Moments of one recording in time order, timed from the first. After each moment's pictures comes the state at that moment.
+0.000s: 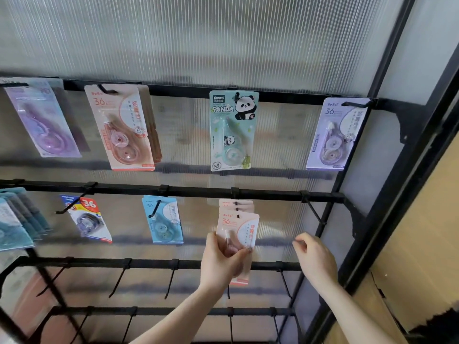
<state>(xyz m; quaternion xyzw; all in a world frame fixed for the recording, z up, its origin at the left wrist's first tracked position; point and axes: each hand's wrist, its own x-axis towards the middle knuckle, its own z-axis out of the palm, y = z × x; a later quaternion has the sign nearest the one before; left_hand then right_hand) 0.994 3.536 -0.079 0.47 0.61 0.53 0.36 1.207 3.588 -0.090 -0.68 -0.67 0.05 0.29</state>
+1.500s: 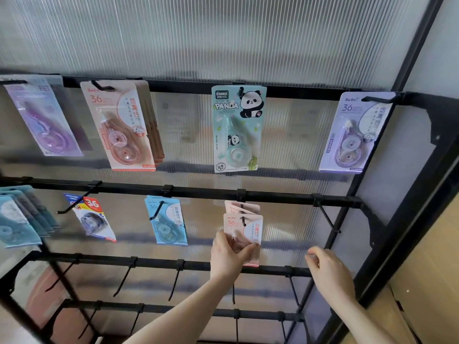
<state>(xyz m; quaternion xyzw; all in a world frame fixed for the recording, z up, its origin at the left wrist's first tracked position) 0.997 3.594 -0.117 0.49 0.66 0.47 0.32 1.225 3.599 -0.112 -0.68 -0.69 0.05 0.22</state>
